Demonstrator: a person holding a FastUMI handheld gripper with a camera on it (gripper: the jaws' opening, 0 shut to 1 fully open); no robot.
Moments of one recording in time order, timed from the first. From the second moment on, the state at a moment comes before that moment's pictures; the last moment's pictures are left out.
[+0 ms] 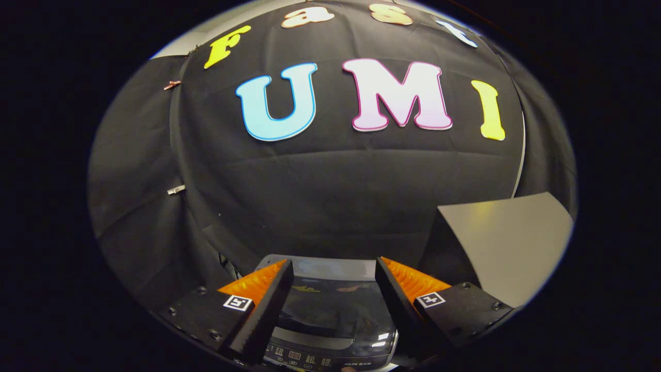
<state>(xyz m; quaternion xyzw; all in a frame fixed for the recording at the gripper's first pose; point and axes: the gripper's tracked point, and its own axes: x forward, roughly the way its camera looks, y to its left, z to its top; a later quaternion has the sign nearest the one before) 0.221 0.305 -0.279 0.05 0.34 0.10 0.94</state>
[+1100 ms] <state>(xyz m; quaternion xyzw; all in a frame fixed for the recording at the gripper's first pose) 0.142 0.185 -0.054 0.05 0.12 0.12 0.98</state>
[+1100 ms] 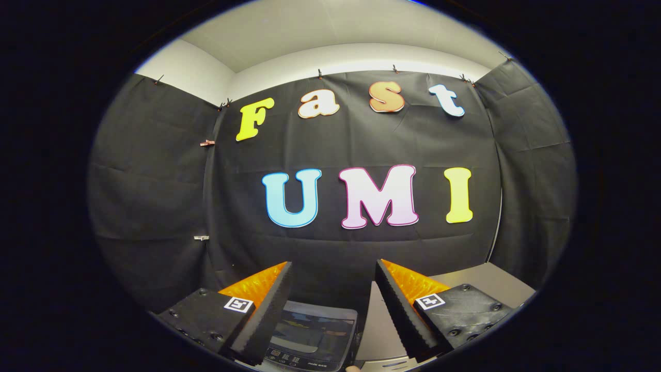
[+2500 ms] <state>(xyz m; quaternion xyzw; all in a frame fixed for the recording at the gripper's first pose) 0.036 0.037 -0.030 0.03 0.08 0.02 1.00</state>
